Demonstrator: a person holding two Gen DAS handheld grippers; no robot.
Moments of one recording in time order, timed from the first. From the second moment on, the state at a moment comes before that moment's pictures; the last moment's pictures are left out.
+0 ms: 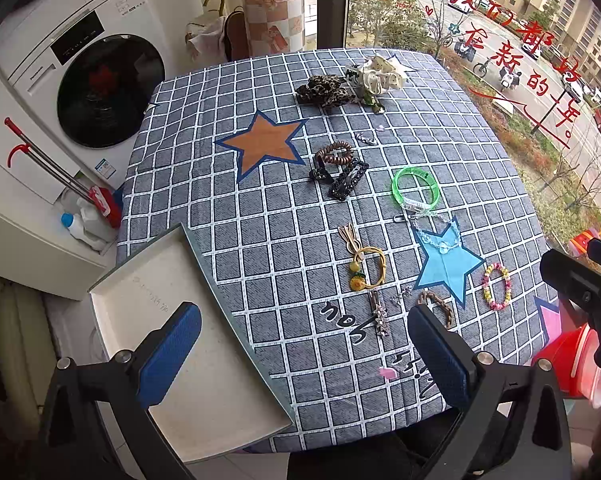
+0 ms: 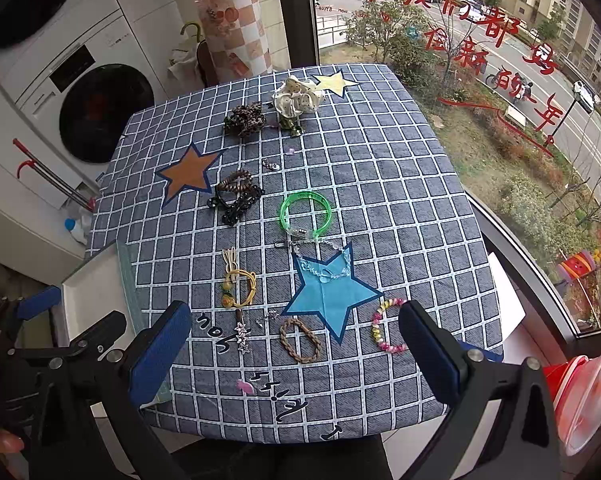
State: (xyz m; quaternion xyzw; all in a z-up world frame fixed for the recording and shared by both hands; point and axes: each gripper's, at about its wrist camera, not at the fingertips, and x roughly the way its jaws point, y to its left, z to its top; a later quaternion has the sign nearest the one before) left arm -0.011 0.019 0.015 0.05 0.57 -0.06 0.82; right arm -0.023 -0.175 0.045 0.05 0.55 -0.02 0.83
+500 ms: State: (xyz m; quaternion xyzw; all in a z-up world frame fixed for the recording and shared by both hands) left arm -0.011 0.019 0.015 0.05 0.57 -0.06 0.82; right arm -0.025 -0.174 0.044 0.06 0.55 -0.02 0.83
